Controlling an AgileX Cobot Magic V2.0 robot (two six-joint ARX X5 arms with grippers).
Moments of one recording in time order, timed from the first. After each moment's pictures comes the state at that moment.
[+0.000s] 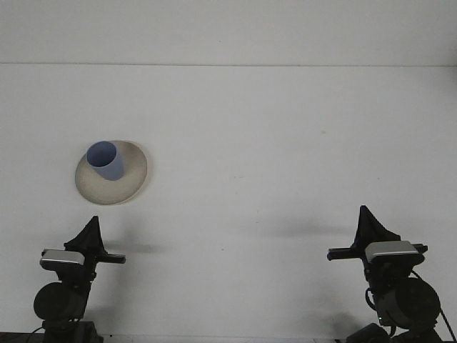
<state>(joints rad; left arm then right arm) 0.01 0.01 0.03 0.14 0.05 0.05 0.43 0.30 0.52 -0.24 0.34 0.07</state>
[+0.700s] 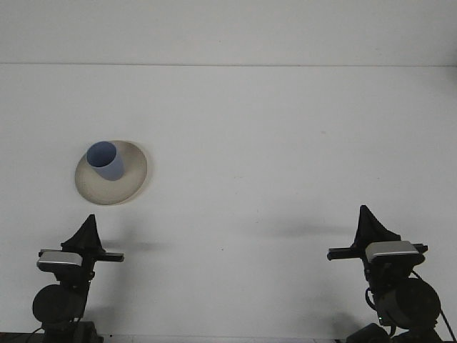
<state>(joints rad) 0.01 0.00 0.03 0.19 0.02 0.05 0.43 0.30 0.52 -0.23 0.34 0.07</state>
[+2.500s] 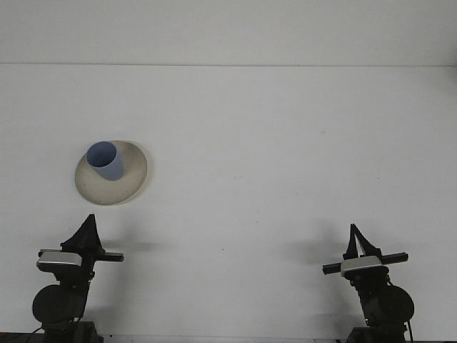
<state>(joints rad) 0.01 0.01 0.03 0.19 0.02 0.05 0.02 0.00 0.01 -0.05 -0.08 -0.28</state>
